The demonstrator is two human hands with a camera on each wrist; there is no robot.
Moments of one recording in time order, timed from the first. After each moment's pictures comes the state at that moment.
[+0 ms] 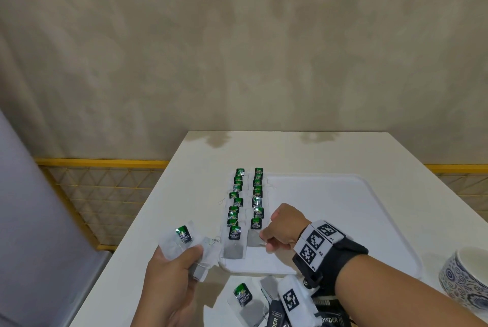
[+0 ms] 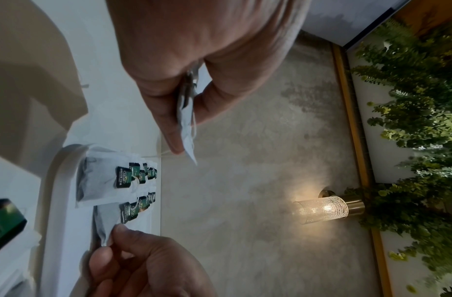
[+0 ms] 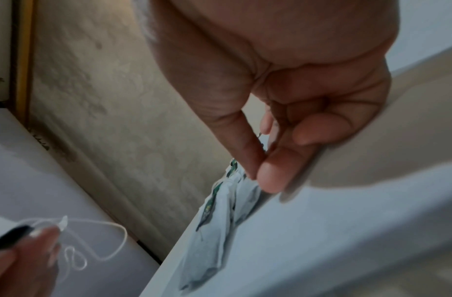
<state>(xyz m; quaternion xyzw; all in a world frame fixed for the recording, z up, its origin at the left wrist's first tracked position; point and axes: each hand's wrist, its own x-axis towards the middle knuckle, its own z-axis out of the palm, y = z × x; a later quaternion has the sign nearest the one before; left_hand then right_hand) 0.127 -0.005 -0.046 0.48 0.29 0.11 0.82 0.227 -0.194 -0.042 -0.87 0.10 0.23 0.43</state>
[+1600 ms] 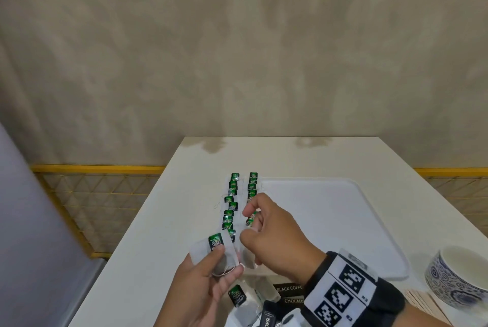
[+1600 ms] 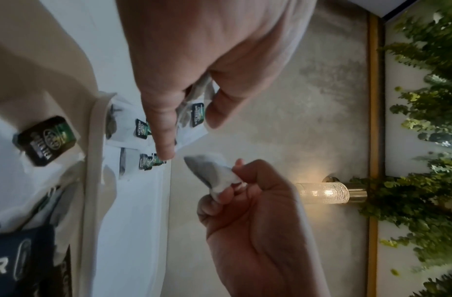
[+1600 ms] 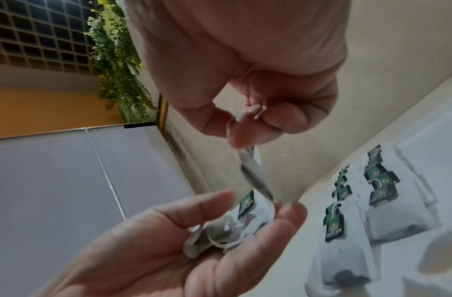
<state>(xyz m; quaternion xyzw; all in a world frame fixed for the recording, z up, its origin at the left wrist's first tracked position) 0.106 -0.043 -0.026 0.45 0.20 -0.03 0.87 0.145 -0.181 0.020 -0.84 -0.11 0.07 0.53</state>
